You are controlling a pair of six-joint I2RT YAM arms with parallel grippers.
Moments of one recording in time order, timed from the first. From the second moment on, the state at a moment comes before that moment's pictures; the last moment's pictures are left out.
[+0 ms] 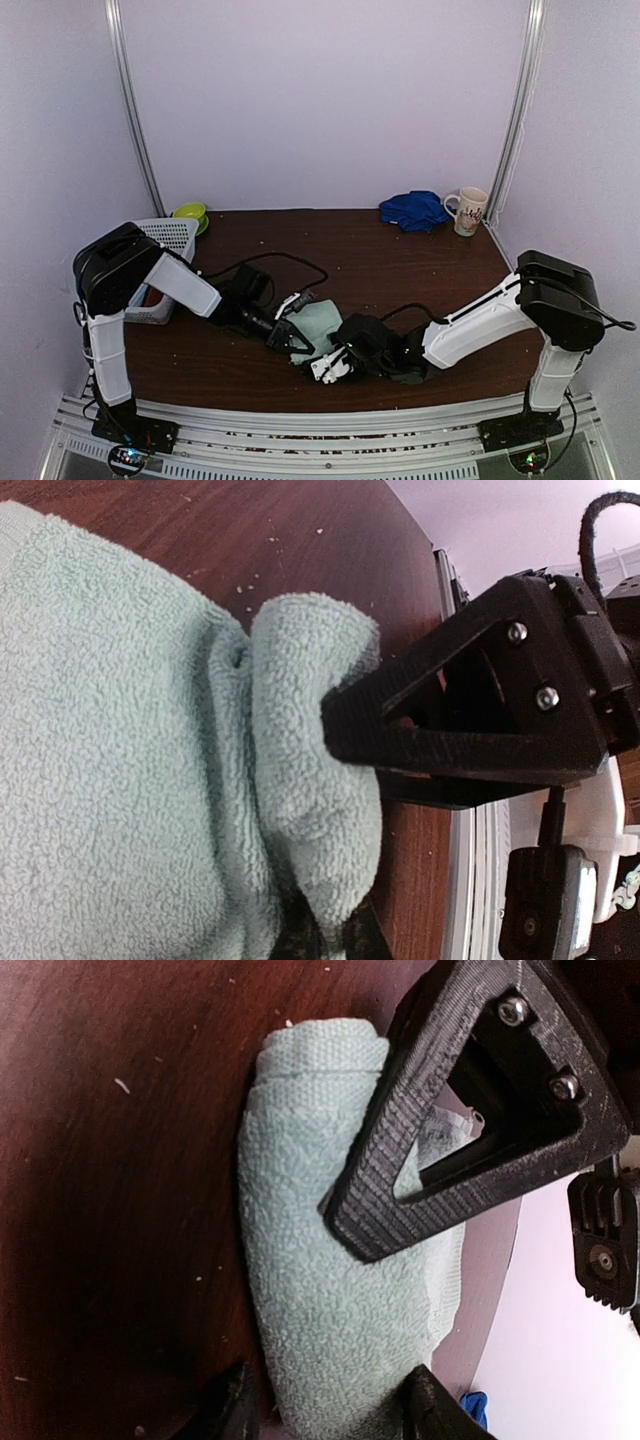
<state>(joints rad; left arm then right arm) -0.70 2.00 0.90 0.24 0.97 -0.17 1.17 1.84 0.84 0.28 0.39 -1.06</state>
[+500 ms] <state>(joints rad) -0.70 2.01 0.91 0.22 0.98 -0.15 1.18 1.91 0.90 0.26 0.45 -1.11</state>
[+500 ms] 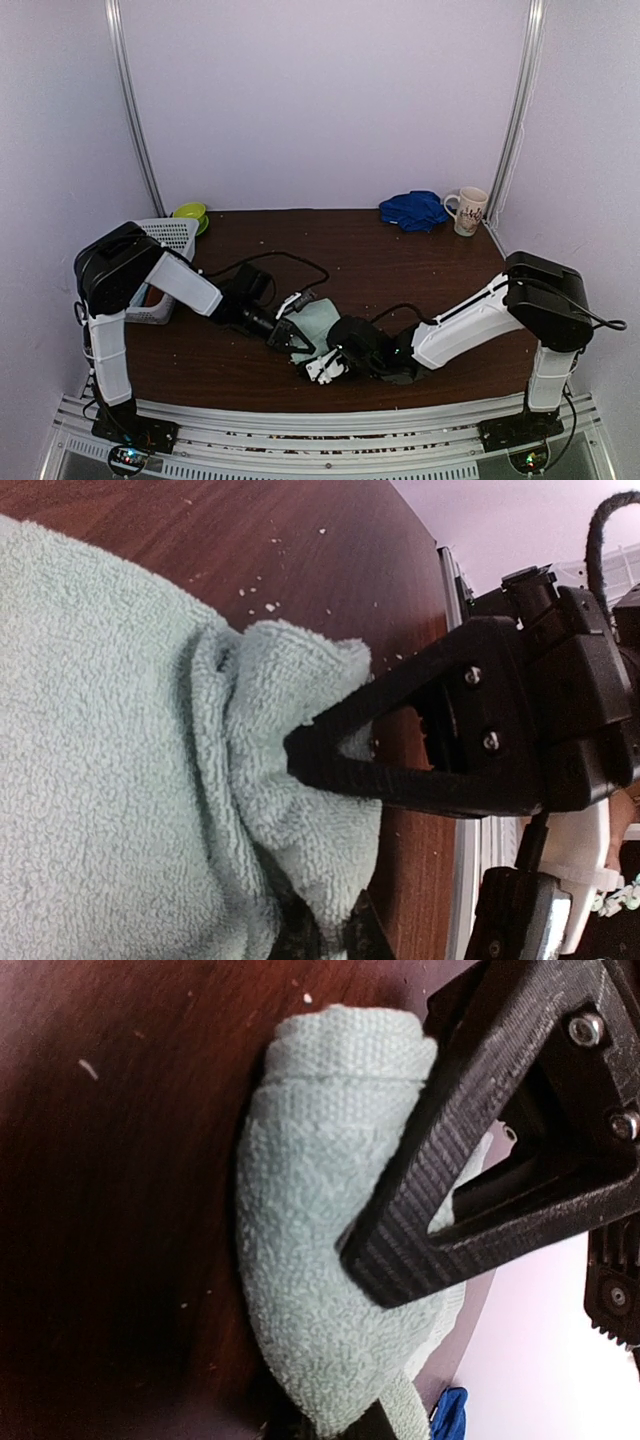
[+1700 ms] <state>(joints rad) -0.95 1.12 0.29 0.44 0.10 0.19 0.98 2.19 1.73 -0.91 -0.22 -0.91</state>
